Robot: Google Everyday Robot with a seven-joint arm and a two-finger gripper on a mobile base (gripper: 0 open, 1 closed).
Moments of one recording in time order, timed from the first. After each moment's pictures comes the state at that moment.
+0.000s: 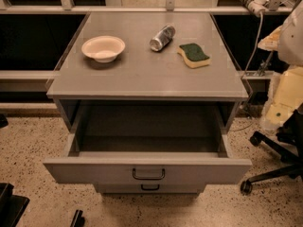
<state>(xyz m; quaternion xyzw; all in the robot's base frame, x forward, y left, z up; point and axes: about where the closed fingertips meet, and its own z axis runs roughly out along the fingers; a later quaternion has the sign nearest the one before) 0.438 -0.217 0.976 -0.60 0.78 -0.03 0.16</state>
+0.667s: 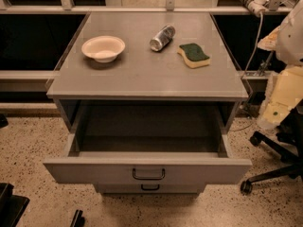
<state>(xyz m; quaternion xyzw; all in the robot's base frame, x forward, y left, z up) 0.441 -0.215 0.976 -0.60 0.79 -0.04 0.16</state>
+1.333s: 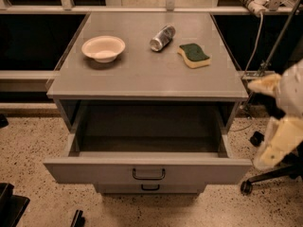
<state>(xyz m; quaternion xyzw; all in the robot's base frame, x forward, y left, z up) 0.412 -0.215 0.905 -0.60 0.76 0.07 0.22</state>
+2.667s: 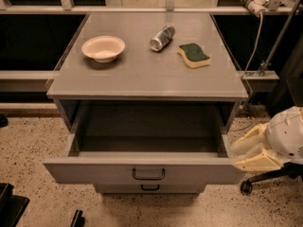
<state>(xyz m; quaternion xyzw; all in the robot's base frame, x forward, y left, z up) 0.376 -0.205 0.825 -0.57 0.77 0.18 0.23</state>
